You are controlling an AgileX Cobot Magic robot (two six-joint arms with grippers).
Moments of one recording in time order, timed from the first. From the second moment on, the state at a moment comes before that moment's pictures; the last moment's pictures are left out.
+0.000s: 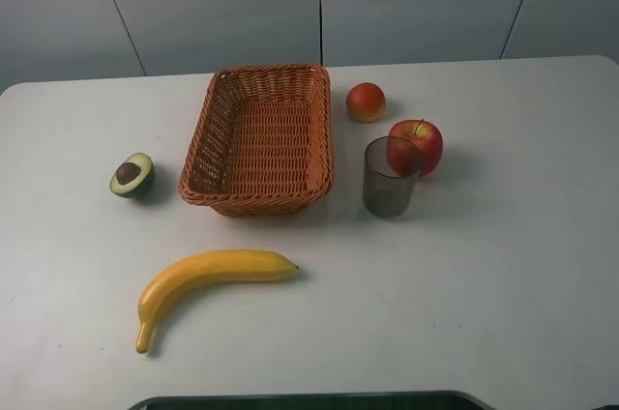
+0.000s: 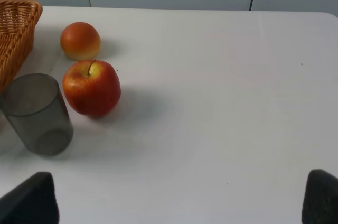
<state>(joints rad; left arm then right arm) -0.18 0.00 -0.51 0.16 1.09 -0.15 -0.03 0.00 -0.51 0.10 1.10 -0.09</state>
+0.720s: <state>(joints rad) -0.18 0.00 -0.51 0.16 1.09 -0.15 -0.03 0.00 -0.51 0.10 1.10 -0.09</state>
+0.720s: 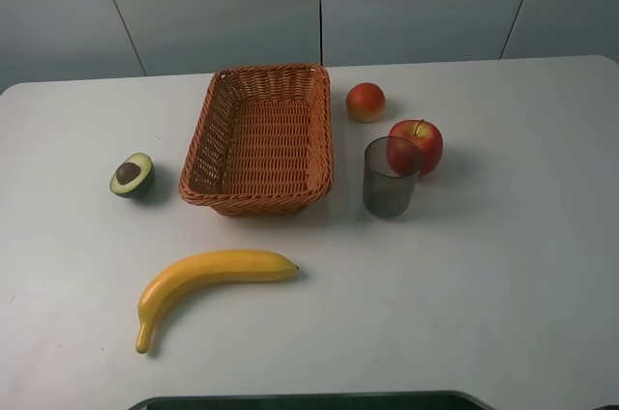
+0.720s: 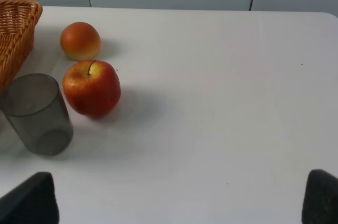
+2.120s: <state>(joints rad) -0.18 0.00 -0.51 0.16 1.09 -0.15 0.07 0.74 -0.72 0.21 1.07 -0.34</state>
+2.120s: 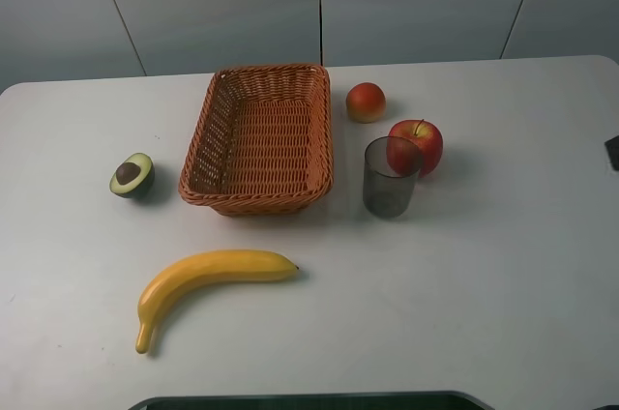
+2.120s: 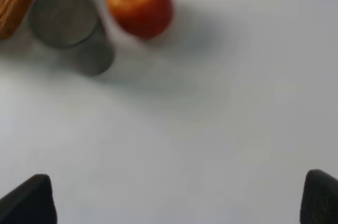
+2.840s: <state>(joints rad) -0.18 0.00 -0.51 0.16 1.09 -0.15 0.53 1.48 -0.99 0.17 0.96 -0.53</state>
